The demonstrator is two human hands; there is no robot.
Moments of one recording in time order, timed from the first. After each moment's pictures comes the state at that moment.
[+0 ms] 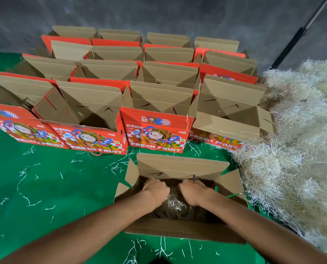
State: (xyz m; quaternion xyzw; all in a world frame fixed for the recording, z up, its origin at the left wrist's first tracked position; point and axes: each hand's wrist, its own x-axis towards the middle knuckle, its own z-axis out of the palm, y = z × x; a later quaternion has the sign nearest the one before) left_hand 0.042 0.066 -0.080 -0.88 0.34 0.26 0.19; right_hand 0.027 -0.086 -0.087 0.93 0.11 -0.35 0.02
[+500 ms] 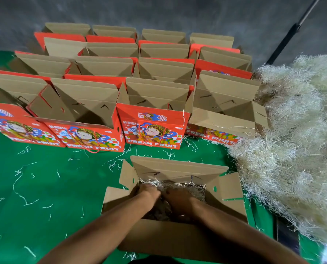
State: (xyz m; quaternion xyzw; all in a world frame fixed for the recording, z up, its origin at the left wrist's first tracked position) left_hand 0.042 0.075 -0.138 -0.86 0.29 0.37 0.21; right_hand 0.003 -0.060 -0.135 0.92 0.21 -0.32 -0.02
